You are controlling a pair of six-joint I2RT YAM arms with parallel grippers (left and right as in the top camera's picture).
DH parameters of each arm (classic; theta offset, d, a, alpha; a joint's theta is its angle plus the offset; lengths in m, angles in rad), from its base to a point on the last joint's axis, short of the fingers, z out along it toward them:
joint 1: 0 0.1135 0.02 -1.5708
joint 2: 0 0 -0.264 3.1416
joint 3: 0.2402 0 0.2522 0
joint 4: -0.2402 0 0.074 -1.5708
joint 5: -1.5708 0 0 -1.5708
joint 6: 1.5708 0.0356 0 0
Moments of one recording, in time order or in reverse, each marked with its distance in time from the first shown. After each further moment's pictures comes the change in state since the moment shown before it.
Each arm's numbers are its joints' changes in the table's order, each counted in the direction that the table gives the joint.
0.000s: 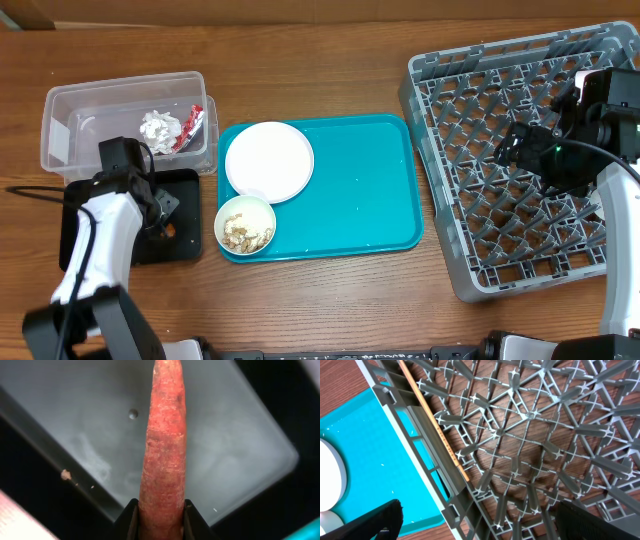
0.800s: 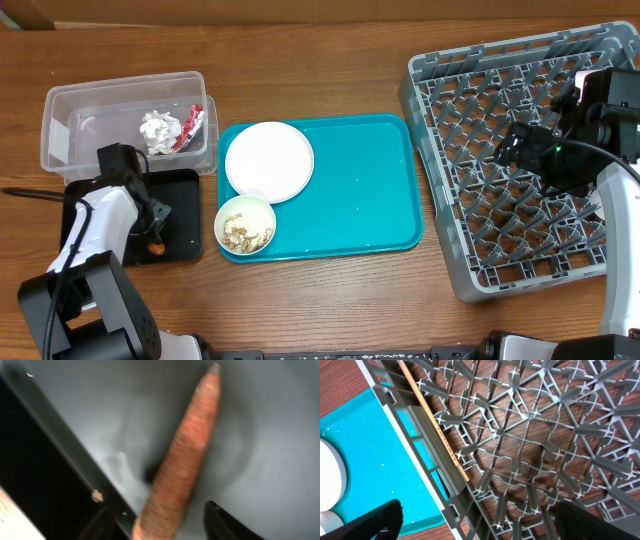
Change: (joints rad) left arm 0.058 0.098 -0.008 0.024 0.108 -0.022; right arm 0.000 0.000 0.000 0.000 0.000 0.000
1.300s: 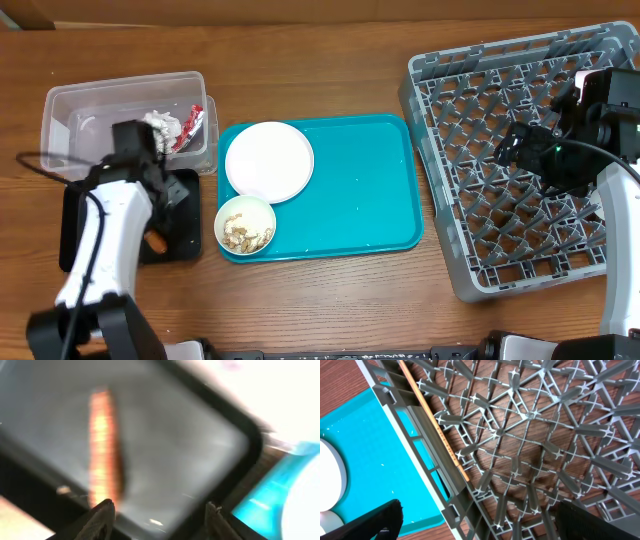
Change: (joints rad) left arm -0.201 -0.144 0.118 -0.086 -0.087 0.167; right arm 0.000 0.000 0.000 0.000 0.000 0.000
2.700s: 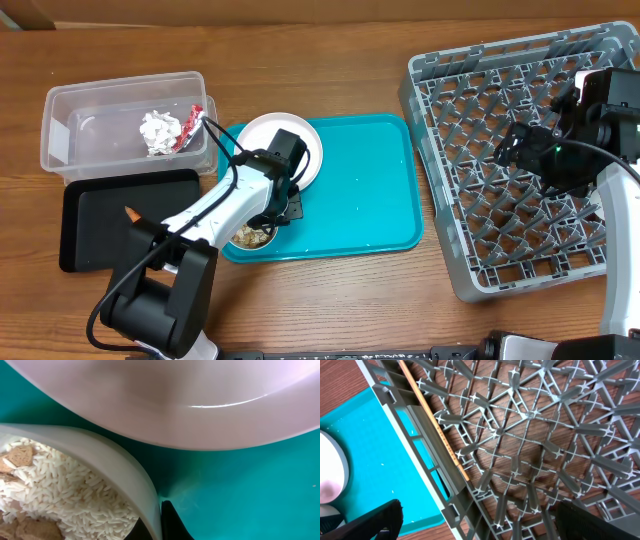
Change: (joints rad) left arm -0.560 0.291 0.028 0.042 -0.141 -0.059; right arm 0.000 0.000 0.000 -0.002 0.000 0.000
